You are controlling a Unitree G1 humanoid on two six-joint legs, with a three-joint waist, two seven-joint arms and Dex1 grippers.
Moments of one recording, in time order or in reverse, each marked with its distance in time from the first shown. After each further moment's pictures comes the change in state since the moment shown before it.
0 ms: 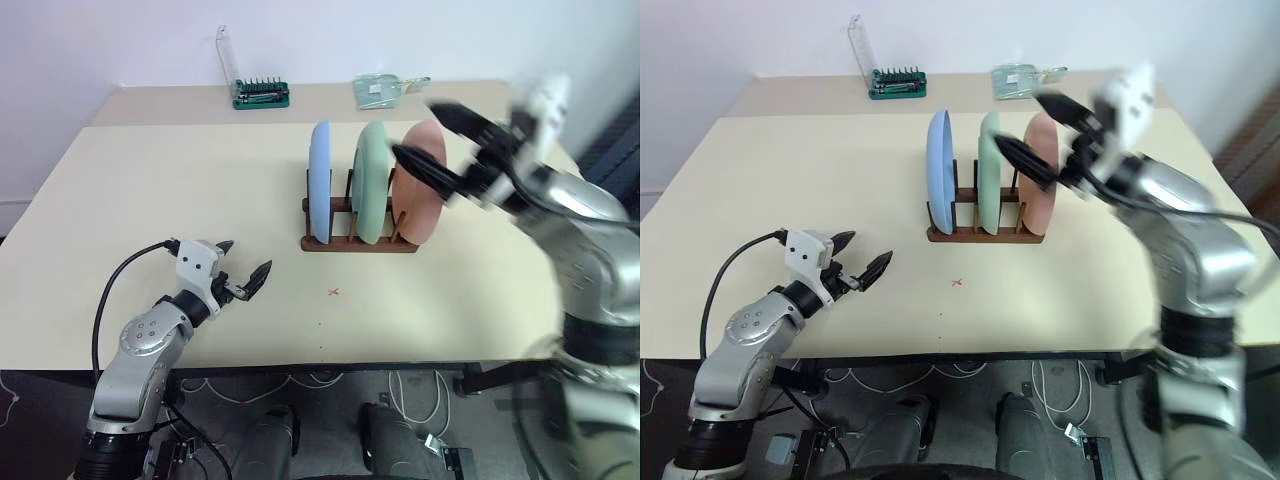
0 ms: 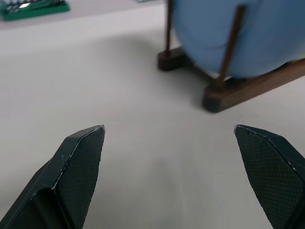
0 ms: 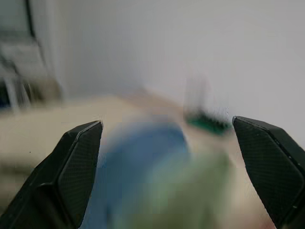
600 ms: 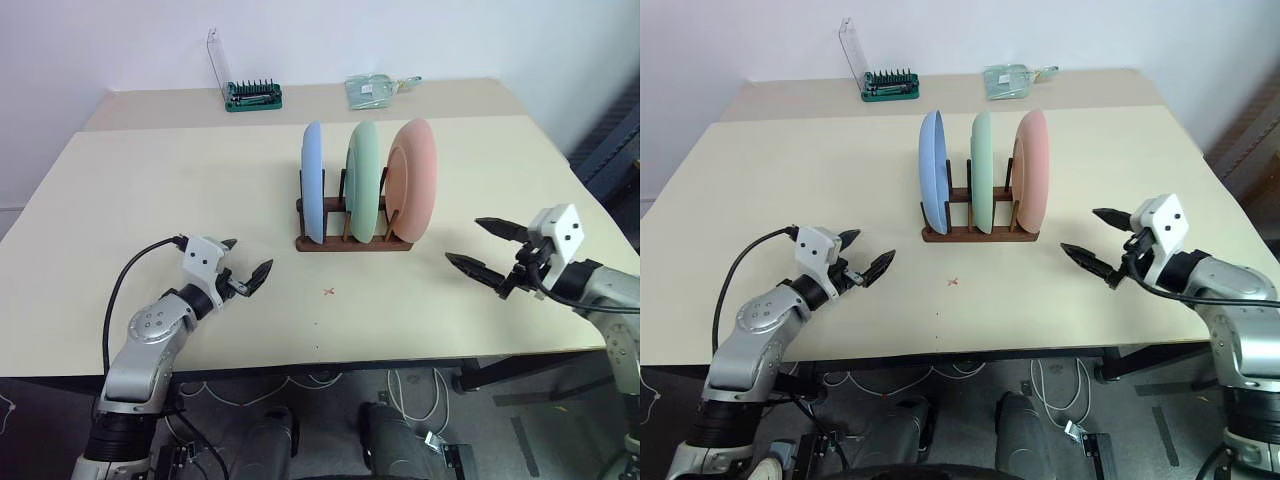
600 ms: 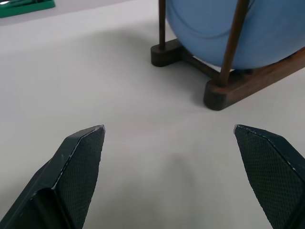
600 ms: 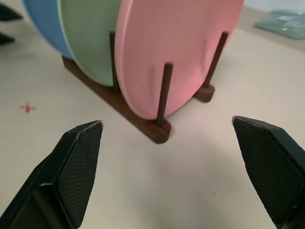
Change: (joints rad) left arm -0.047 -0.005 -0.023 0.109 0.042 -0.071 -0.032; right arm 0.356 -0.068 0.004 0.136 -0.167 -0.227 0.176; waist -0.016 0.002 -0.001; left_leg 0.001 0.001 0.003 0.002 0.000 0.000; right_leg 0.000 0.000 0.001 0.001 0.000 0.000
